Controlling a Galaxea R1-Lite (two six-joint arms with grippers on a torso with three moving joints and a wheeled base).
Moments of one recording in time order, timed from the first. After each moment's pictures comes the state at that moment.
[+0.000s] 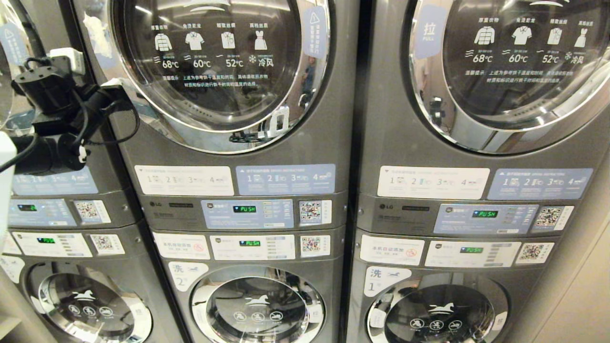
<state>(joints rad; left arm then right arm) 0.19 2.28 -1.93 -0.67 -0.12 -0.02 0.00 0.00 -0.03 0.08 0.03 -0.04</state>
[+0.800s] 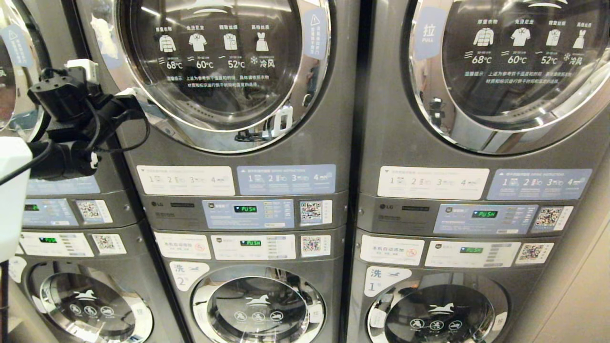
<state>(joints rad) 0.16 2.32 -1.93 -0.67 -0.18 -0.02 0.00 0.00 -0.03 0.08 0.03 -0.04</state>
